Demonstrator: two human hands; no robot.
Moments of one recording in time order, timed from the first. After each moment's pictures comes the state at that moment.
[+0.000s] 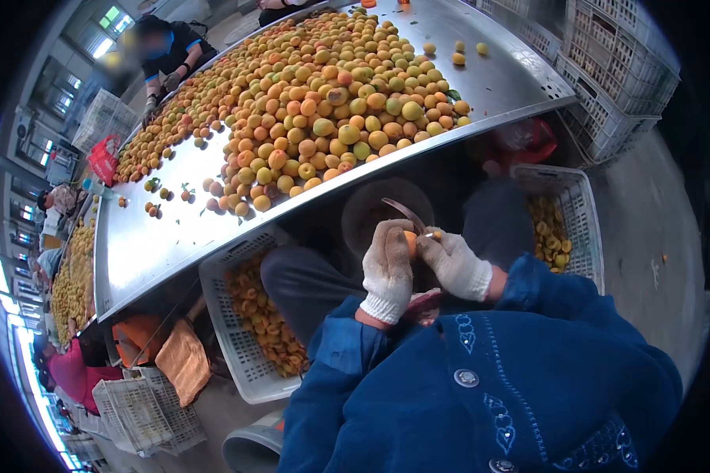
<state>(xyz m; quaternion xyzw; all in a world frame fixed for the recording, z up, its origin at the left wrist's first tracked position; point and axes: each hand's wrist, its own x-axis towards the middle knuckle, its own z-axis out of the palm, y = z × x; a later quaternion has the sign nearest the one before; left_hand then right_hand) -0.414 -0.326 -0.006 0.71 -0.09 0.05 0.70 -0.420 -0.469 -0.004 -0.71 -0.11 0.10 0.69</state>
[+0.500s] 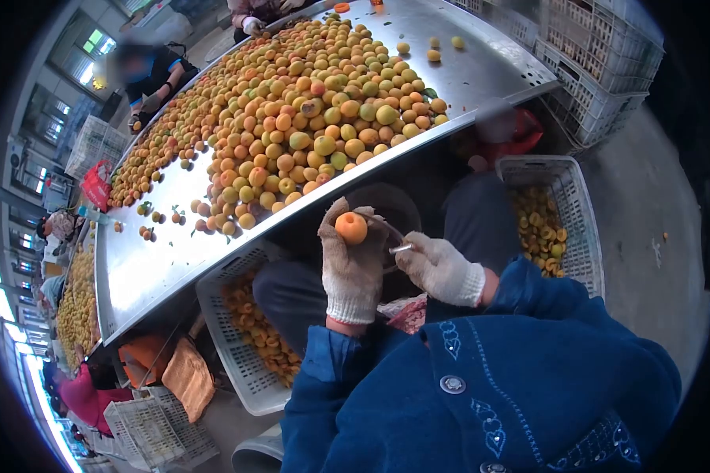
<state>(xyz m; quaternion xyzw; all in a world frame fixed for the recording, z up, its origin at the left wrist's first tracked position) -0.387 -0.327 -0.001 0.28 -0.02 -0.05 0.96 -0.423 -0.484 0.018 -0.75 -0.10 0.12 0.65</state>
